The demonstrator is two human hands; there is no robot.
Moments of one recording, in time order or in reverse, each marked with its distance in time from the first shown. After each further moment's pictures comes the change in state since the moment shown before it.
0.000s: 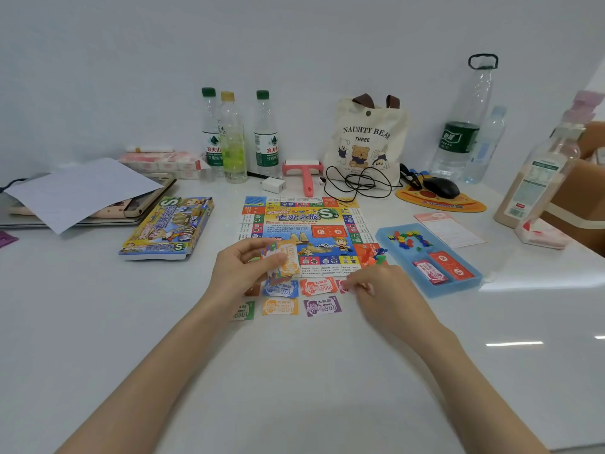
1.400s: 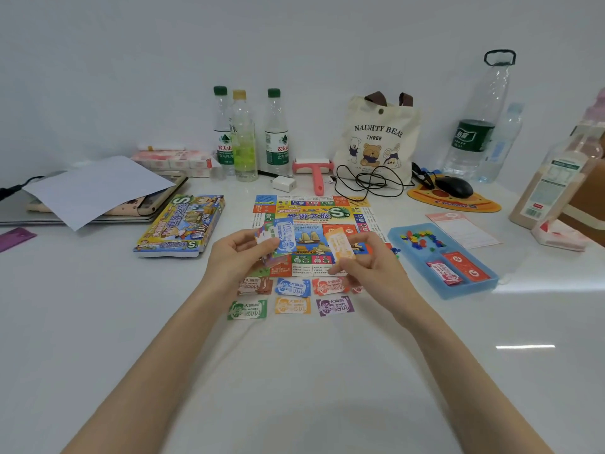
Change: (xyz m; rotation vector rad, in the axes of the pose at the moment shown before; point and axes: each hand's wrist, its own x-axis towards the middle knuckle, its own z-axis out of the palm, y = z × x) left_hand 0.011 0.009 -0.020 -0.142 0.021 -0.010; right_hand 0.018 -0.040 -0.004 0.864 -0.047 0.199
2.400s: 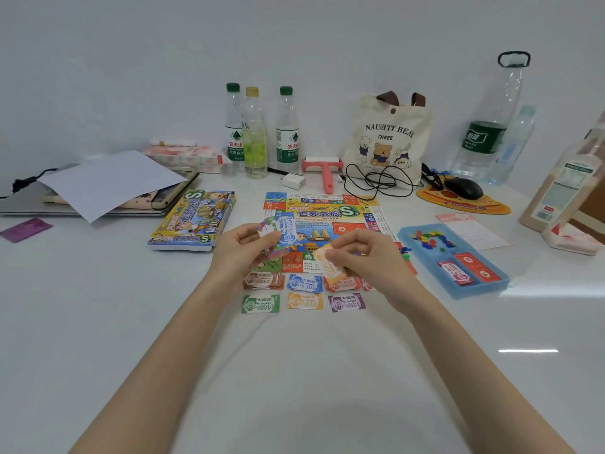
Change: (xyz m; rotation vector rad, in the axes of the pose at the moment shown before) left_hand 0.006 0.003 -0.013 0.033 0.061 -0.022; right_hand 0.009 -0.014 0.014 0.034 -0.046 -0.051
